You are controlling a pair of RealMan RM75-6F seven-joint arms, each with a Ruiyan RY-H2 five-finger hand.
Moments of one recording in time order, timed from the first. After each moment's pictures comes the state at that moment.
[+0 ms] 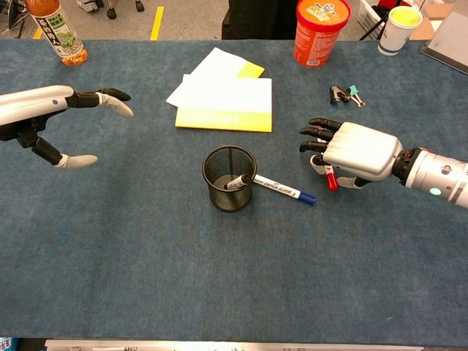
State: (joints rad) left arm -0.67 -0.98 0.07 -1.81 1.60 0.89 -0.47; right arm 0.64 -1.58 -0.12 -0.97 -1.91 1.08 -0.10
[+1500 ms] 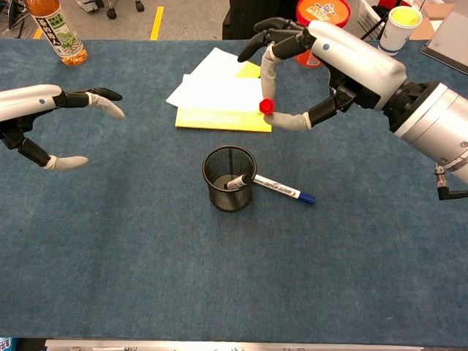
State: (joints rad) left arm -0.65 -0.93 0.08 -1.84 1.62 0.90 -0.49; right arm 0.66 -1.34 0.08 -1.78 -1.62 1.17 0.28
